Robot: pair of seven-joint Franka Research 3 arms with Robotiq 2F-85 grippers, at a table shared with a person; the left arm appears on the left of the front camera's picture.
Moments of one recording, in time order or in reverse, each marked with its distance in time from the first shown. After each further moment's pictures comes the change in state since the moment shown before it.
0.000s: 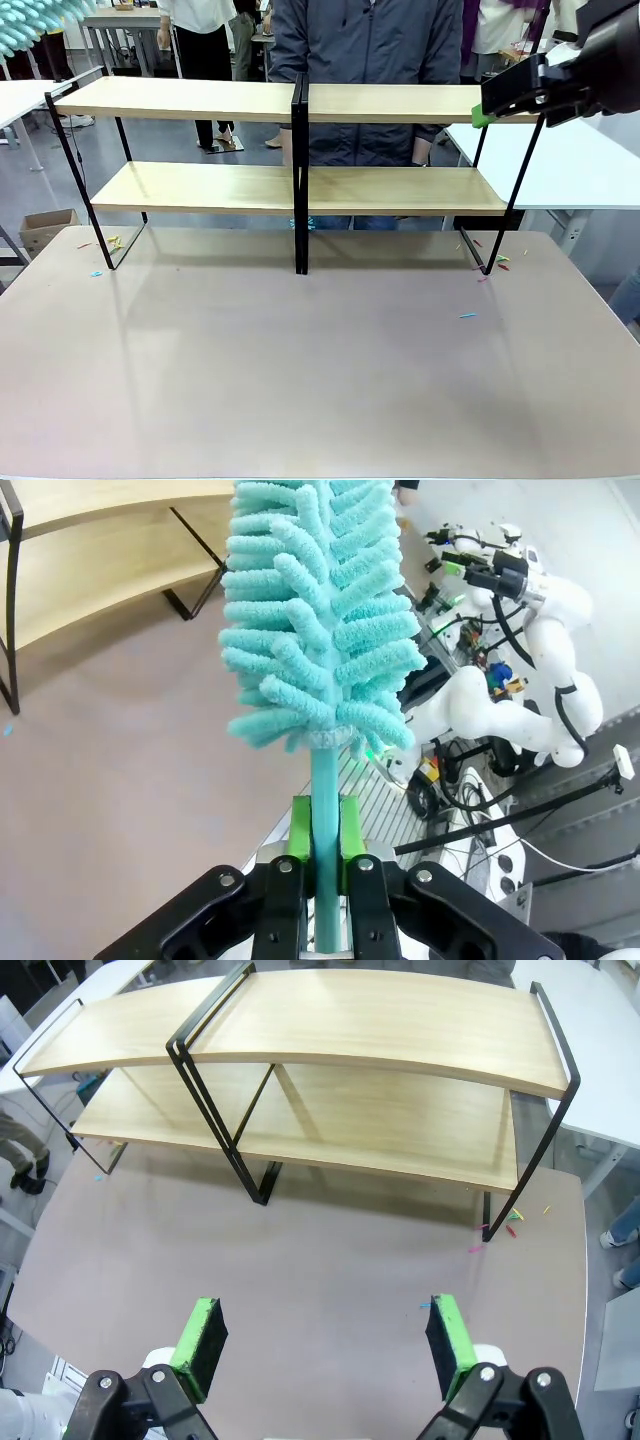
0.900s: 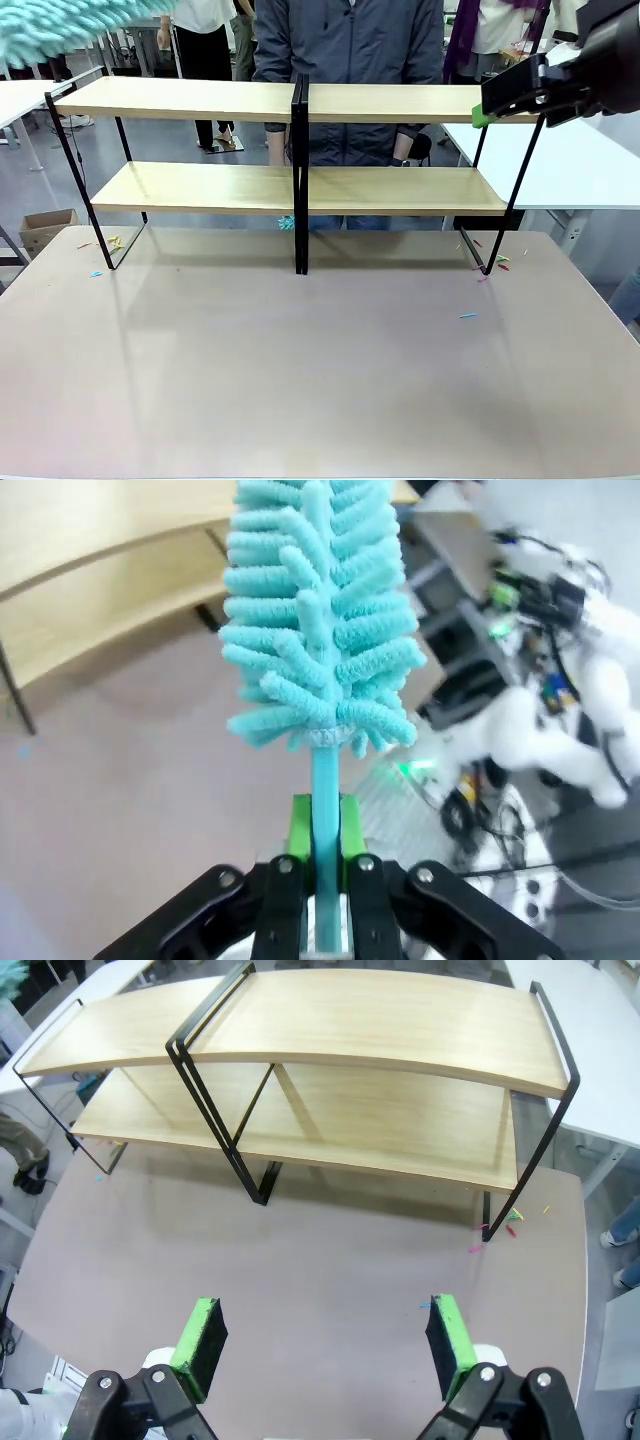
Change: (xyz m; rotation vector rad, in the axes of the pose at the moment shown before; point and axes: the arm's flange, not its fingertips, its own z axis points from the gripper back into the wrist) left arm 0.062 -0.058 -0.061 0.141 0.045 -0.013; right arm 0.000 0.000 0.000 0.000 0.000 0.000
